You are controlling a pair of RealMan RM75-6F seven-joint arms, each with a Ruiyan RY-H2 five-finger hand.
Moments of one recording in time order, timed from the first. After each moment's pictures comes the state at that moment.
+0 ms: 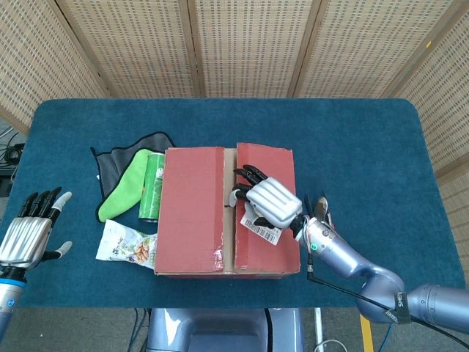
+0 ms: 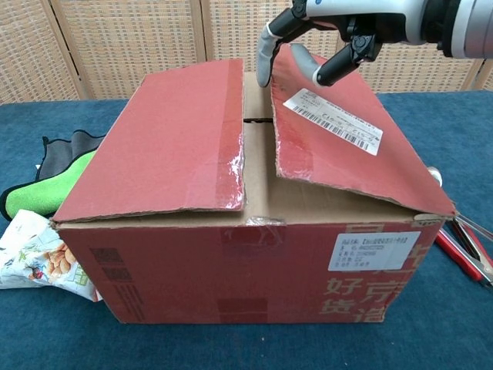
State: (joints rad) left arm -0.25 -0.97 -0.05 -1.92 1.29 1.28 0.35; right arm 0.89 -1.17 0.25 -1.84 -1.29 0.84 -0.03
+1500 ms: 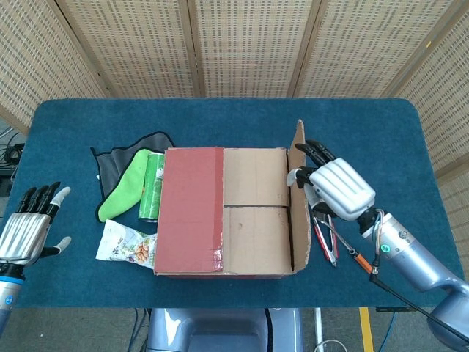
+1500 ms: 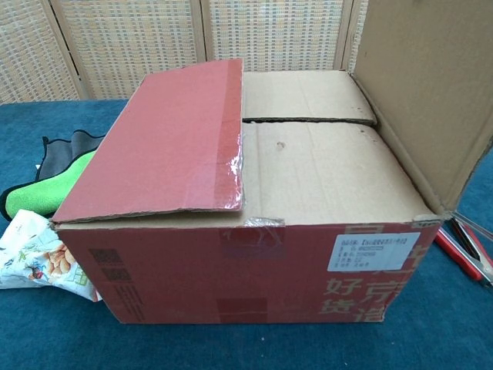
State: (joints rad) left arm -0.26 -0.96 -0.05 -1.92 1.31 1.30 0.34; right arm 0.73 -0.72 0.27 -2.00 -1.41 0.93 0.11
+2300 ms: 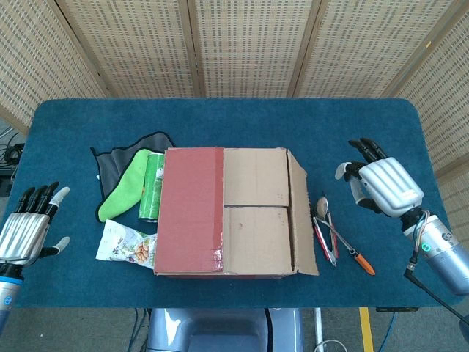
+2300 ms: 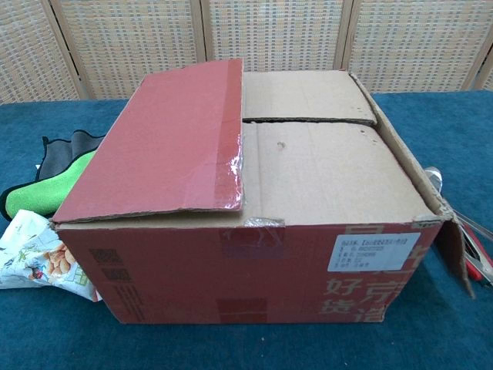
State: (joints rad) left arm -0.26 -0.95 -0.05 -1.92 1.31 1.30 0.35; right arm 0.61 -0.69 0.21 -1.87 -1.42 0.97 0.17
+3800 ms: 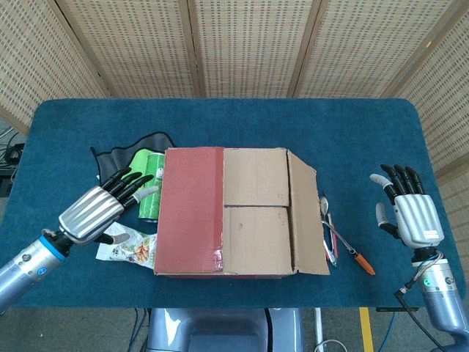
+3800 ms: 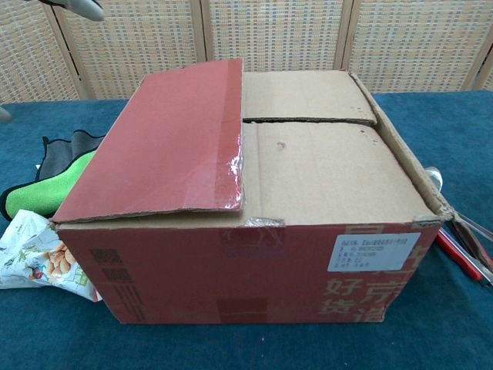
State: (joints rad) left arm -0.62 -0.78 -0.13 -1.93 1.69 0.96 -0.07; right arm 0.34 -1.04 0.15 -1.77 -1.33 1.37 -0.06
